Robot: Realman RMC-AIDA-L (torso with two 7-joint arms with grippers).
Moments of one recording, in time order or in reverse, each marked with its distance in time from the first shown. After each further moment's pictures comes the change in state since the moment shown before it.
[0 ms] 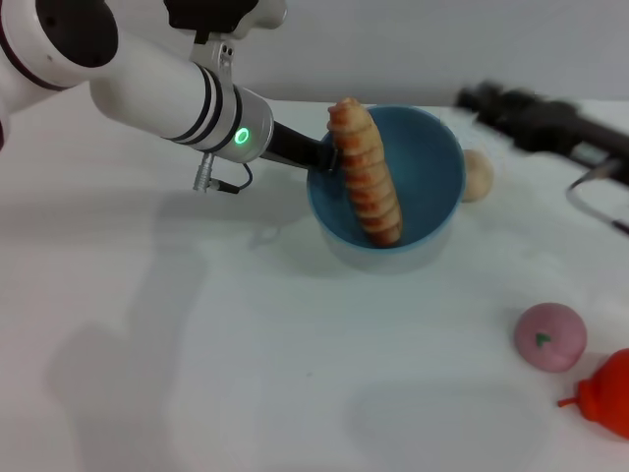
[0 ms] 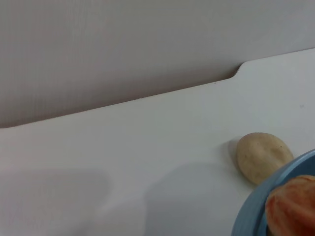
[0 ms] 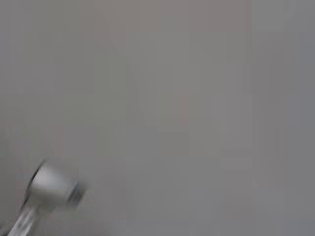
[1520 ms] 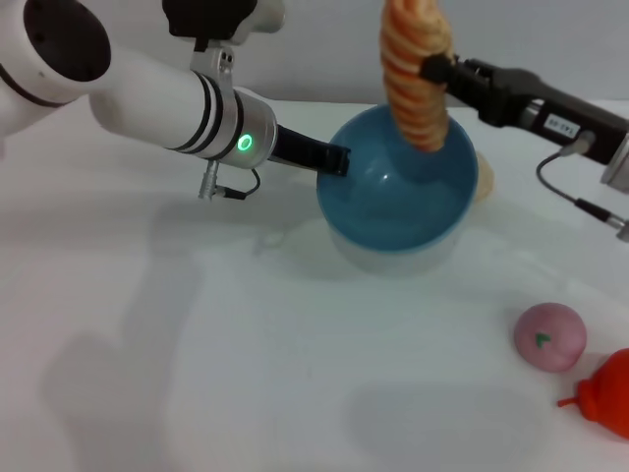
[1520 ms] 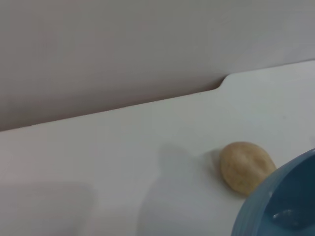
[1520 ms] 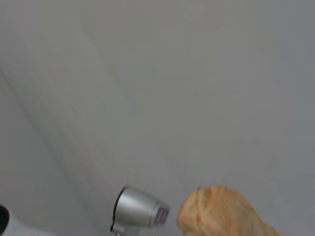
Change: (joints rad) left arm 0.040 -0.009 0.012 0.033 -0.063 0.015 0.042; right arm 0.134 0.003 0.091 0.147 -0.010 -0.186 0.015
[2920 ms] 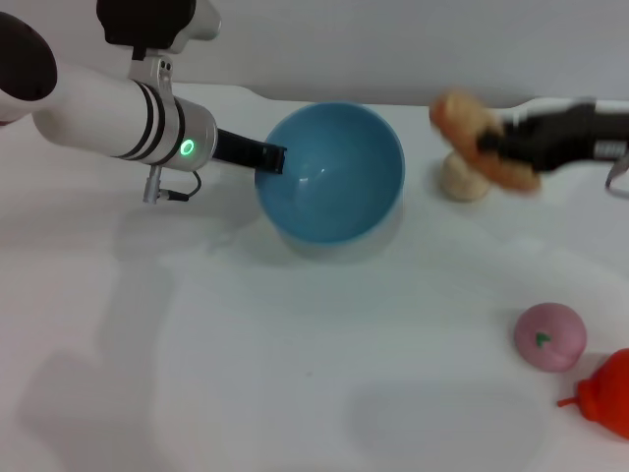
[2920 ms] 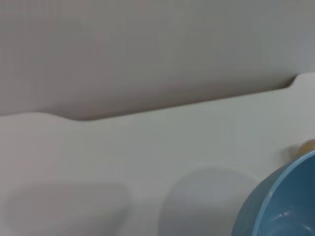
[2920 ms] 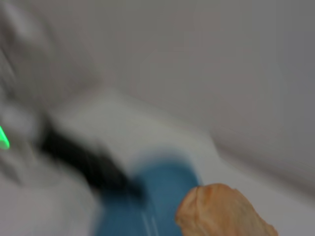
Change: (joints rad) left arm 0.076 0.012 -0.091 0.021 0.129 0.024 0.004; right arm -0.111 -0.007 0.001 -0.623 -0.675 0.065 0.443
